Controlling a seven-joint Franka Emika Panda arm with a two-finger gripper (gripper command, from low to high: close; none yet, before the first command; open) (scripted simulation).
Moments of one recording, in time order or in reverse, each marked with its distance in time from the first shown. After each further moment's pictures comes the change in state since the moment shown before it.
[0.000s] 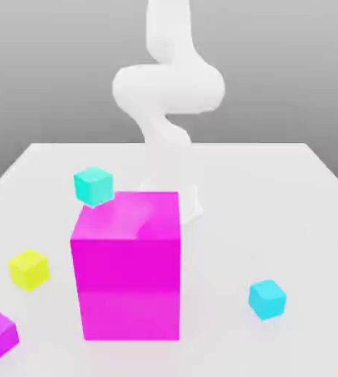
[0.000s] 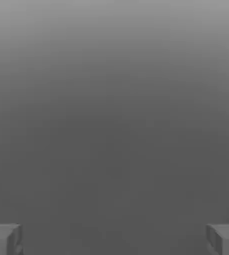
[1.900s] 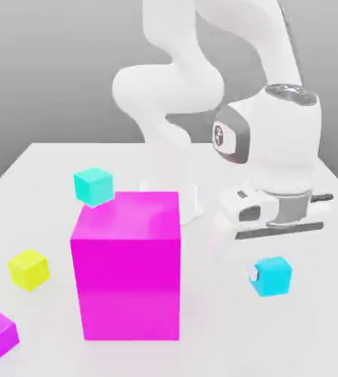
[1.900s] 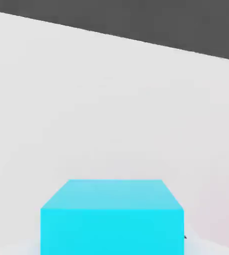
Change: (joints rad) arm 0.019 0.654 0.222 -0.258 0.012 0.306 0.188
